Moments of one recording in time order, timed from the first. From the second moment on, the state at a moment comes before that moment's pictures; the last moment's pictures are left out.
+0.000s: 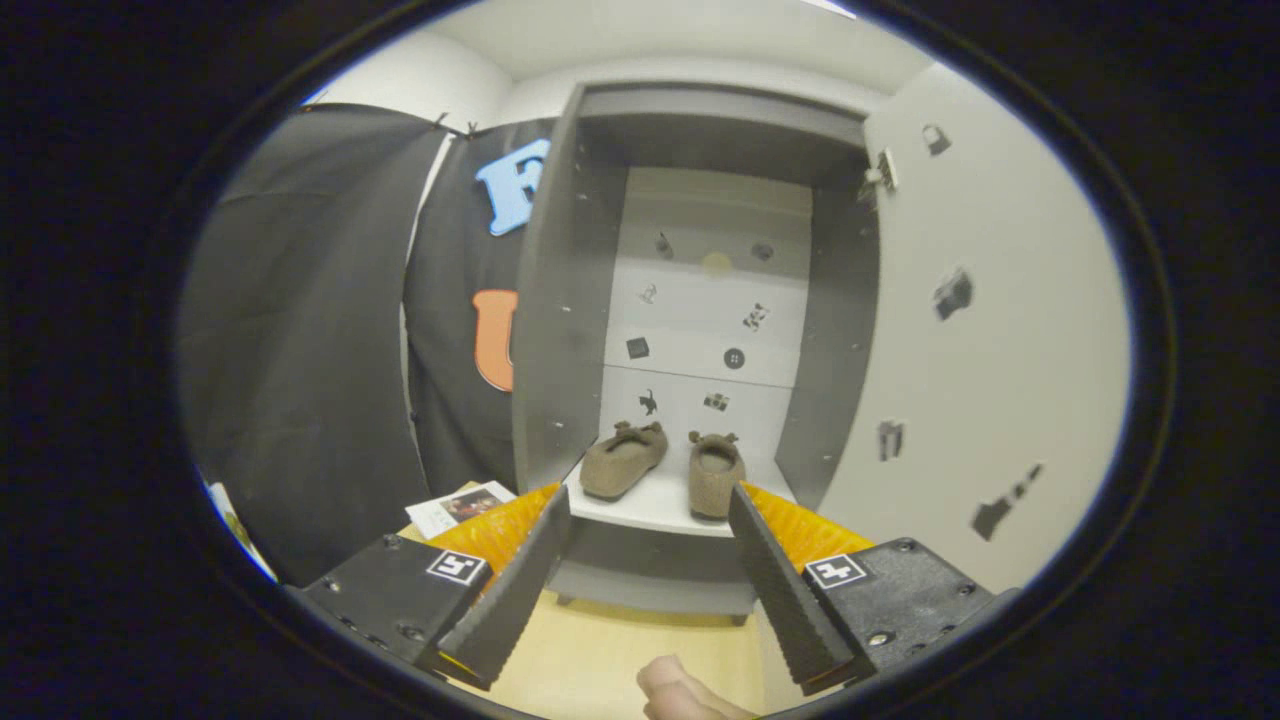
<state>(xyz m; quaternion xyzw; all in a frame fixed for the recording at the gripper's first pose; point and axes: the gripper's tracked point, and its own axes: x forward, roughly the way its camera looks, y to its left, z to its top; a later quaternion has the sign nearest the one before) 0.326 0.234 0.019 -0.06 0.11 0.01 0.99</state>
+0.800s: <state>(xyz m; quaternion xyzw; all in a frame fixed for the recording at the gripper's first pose) 0.050 0.067 0.093 0.01 0.01 0.03 1.00</state>
